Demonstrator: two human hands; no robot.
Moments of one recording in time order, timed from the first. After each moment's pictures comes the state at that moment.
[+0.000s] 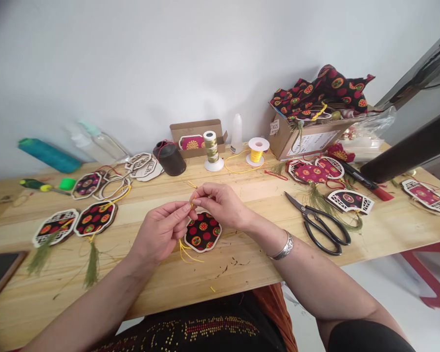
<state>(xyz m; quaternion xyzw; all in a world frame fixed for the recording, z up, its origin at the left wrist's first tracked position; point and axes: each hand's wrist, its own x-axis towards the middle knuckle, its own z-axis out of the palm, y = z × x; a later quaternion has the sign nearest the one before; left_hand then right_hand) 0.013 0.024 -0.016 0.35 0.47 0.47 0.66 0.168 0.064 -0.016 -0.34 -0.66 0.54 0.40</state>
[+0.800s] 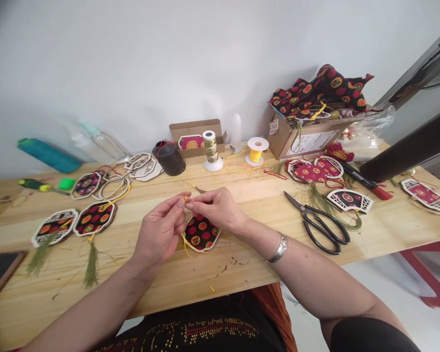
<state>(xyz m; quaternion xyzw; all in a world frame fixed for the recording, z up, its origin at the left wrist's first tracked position) 0.024 0.024 -0.025 0.30 0.47 0.58 0.59 0.158 0.056 -0.027 -0.41 -0.57 0.60 0.39</state>
